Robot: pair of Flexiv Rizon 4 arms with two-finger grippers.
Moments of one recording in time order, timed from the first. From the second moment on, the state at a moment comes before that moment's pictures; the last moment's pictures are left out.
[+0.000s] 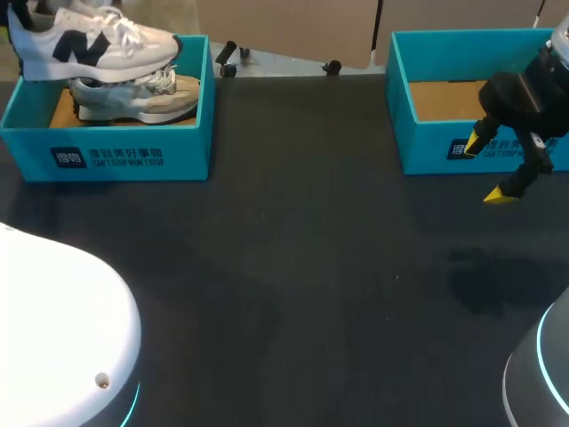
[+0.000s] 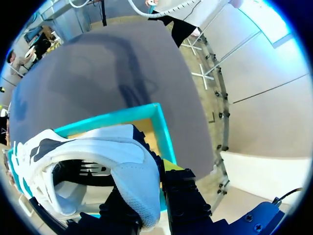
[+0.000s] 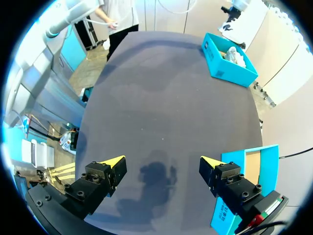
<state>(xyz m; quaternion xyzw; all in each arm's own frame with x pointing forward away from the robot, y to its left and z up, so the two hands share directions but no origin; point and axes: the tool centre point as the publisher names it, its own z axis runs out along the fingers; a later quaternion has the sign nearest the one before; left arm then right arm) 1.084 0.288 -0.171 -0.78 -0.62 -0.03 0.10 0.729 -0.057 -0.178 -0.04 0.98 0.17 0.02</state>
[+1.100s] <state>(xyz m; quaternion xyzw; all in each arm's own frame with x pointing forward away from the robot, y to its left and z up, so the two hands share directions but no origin) 0.913 0.133 -0.148 -0.76 -0.64 -0.03 0.12 0.729 -0.057 -0.178 -0.04 0.98 0.17 0.02</state>
